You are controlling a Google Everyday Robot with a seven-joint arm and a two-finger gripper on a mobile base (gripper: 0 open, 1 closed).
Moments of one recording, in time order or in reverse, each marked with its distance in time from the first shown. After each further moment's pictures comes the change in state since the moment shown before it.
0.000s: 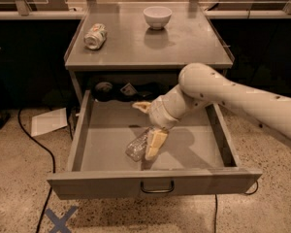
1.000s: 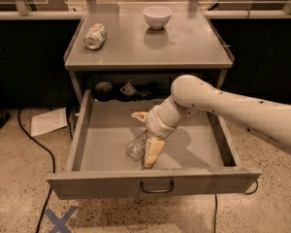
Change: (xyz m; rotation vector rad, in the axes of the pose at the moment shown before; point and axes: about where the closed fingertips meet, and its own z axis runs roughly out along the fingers) arm 0.017 0.012 0.044 -0.047 0.032 0.007
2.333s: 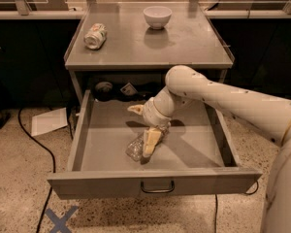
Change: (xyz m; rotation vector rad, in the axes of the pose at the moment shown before) arm 0.009 -0.031 0.005 -0.034 -0.001 -0.040
